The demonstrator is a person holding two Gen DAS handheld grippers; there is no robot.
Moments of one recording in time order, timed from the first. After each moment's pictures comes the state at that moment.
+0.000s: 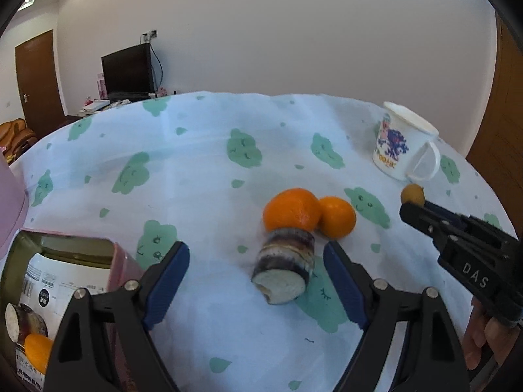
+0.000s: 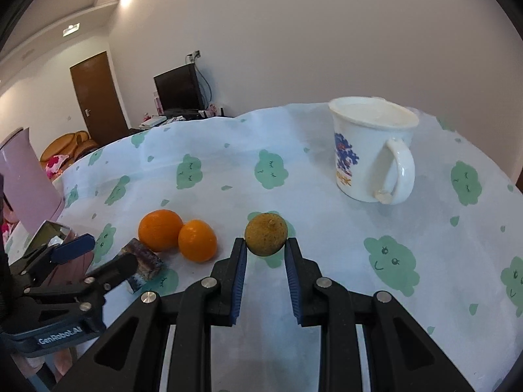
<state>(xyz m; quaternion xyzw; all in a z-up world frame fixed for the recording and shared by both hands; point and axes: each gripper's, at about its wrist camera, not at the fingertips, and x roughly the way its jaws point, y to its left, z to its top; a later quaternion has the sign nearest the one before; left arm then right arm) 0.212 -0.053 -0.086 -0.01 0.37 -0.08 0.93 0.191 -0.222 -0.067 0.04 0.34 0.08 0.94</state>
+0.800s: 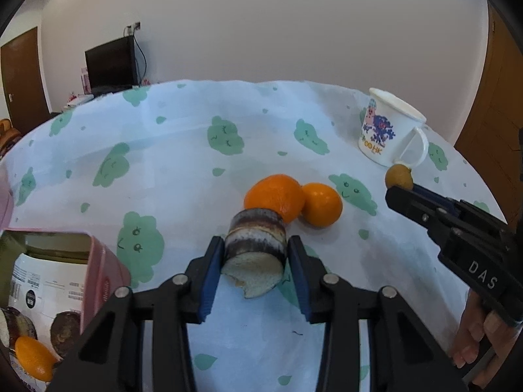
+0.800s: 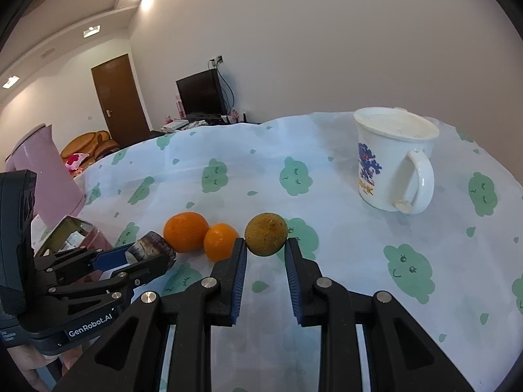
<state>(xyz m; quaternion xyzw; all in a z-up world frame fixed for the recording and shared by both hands) 0.212 -0.058 -0.090 -0.01 0.39 -0.11 0.92 0.186 -0.217 -0.064 0.05 0.32 0.13 0.94</state>
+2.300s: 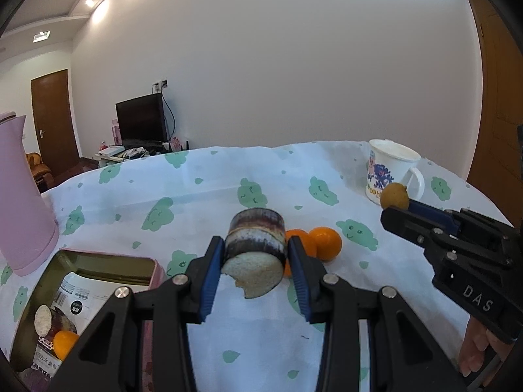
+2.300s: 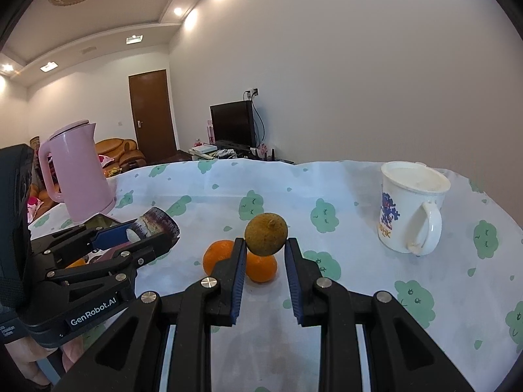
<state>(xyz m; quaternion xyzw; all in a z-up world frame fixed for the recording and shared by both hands) 0.165 -0.054 -0.059 0.01 0.25 -0.05 0.97 0.151 -0.203 -0.045 0.01 0.23 0.18 0.96</state>
